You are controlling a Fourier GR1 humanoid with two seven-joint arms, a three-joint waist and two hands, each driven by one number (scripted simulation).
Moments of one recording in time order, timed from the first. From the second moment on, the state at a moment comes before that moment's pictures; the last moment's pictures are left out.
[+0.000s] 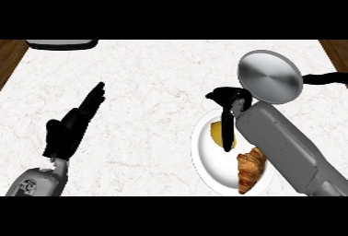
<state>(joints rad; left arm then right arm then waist) -0.16 0.35 -0.21 -1.58 0.09 0.06 0.18 -0.80 -0.31 0.57 -1.09 0.17 0.66 0.84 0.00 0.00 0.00</state>
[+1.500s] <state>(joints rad) -0.14 0.26 -0.12 -1.61 -0.01 -0.04 0.21 -0.62 -0.21 0.49 -1.09 0.54 0.74 0.64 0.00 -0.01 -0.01</state>
